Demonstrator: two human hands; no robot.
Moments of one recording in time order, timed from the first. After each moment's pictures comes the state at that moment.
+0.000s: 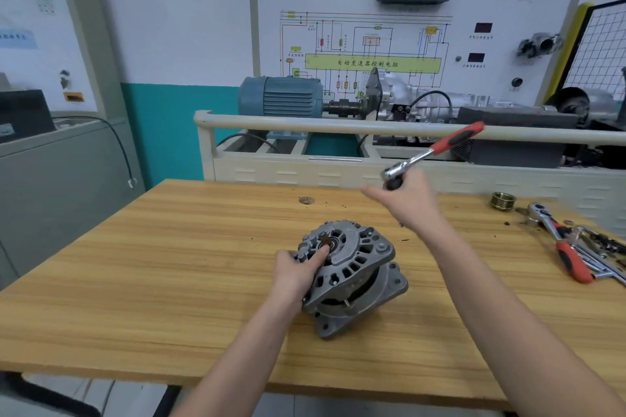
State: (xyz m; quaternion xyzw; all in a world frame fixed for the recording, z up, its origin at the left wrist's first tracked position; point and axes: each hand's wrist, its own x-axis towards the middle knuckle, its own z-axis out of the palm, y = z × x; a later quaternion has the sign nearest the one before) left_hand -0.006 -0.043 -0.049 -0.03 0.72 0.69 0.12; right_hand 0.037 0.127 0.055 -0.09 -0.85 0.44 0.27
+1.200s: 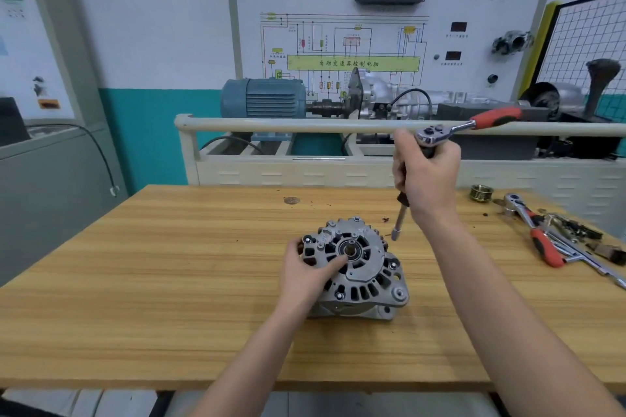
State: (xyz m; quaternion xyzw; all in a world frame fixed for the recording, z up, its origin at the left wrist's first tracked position) left_hand 0.019 -0.020 -0.057 0.09 0.76 0.65 0.05; right_hand 0.085 0.116 0.088 0.08 -0.64 0.58 0.49
